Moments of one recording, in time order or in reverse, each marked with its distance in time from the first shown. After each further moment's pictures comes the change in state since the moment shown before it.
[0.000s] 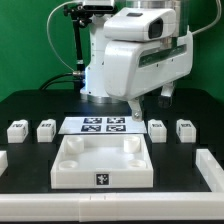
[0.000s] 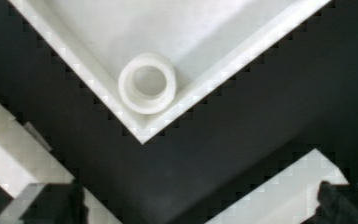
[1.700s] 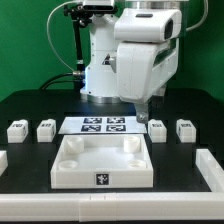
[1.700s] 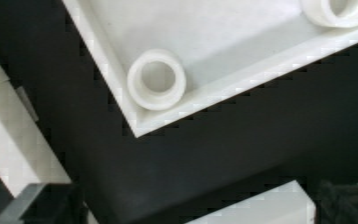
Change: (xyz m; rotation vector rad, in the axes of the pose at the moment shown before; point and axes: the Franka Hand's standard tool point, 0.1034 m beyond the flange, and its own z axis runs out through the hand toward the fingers) arm -0.005 0.003 0.001 -0.003 -0.008 -0.298
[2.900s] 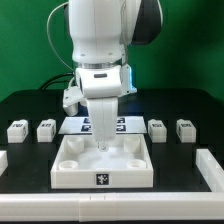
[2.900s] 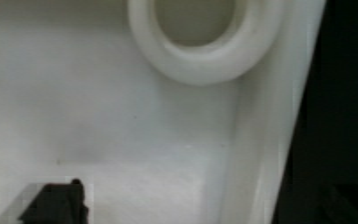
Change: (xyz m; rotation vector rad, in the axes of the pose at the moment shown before) arm -0.111 -0.072 0.096 0.067 0.027 -0.459
